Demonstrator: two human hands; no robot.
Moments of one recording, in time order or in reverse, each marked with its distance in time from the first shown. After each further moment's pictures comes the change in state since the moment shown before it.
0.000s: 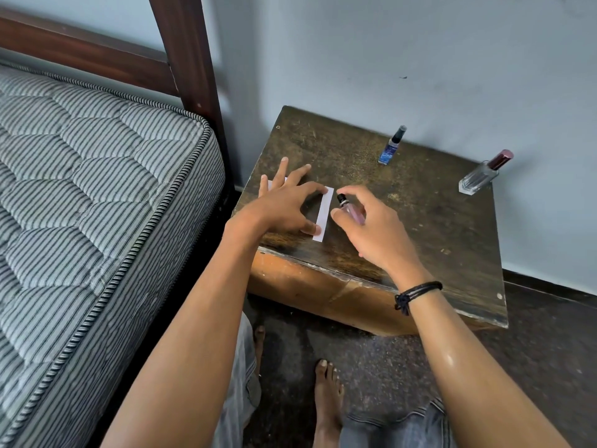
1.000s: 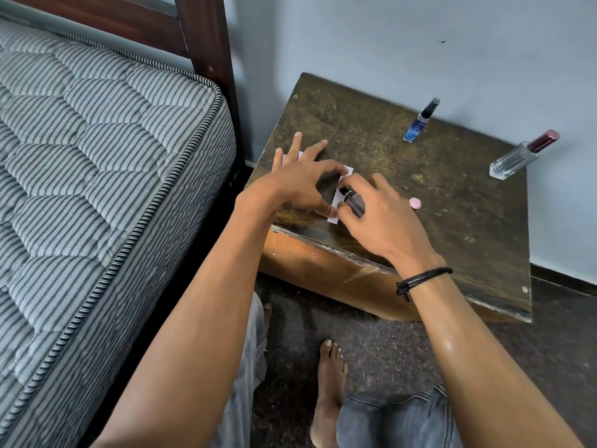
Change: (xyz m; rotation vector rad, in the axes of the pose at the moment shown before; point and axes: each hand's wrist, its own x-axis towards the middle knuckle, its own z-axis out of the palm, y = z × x) left_hand 0.002 -0.006 -0.002 -0.037 -0.036 -0.010; right_hand 0.007 0.007 0.022 -0.441 0.024 -0.285
